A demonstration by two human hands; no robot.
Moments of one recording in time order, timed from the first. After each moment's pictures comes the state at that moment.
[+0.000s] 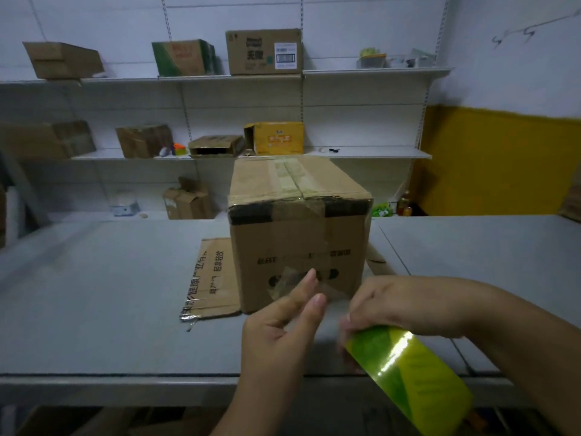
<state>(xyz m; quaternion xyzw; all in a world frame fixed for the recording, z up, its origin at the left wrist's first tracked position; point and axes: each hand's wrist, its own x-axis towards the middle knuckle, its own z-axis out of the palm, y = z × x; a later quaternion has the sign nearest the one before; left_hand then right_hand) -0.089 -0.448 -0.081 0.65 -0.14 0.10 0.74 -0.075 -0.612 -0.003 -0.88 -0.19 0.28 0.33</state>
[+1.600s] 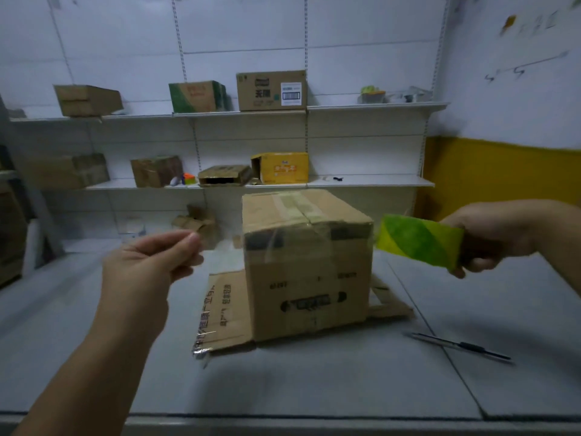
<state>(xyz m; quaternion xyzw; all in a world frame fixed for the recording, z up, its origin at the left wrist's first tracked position) -0.028 -0.331 0.005 0.64 -0.05 0.23 0.73 -0.031 -0.708 0.071 -0.90 0.10 0.22 0.37</state>
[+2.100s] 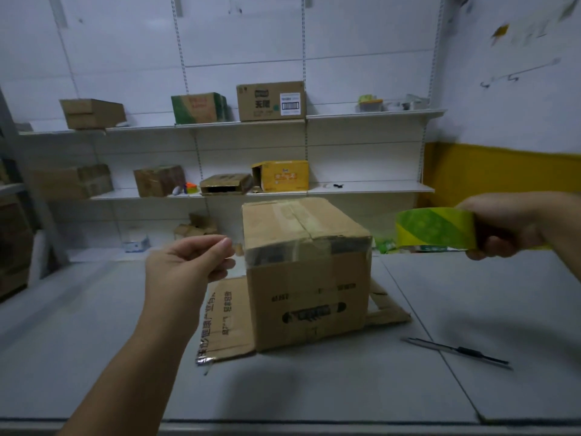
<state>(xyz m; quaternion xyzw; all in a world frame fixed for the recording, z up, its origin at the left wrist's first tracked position) -0.024 -0.362 0.006 0.66 -0.09 0.23 0.71 -0.015 -0.740 0.083 -0.88 0.16 0.15 0.41</state>
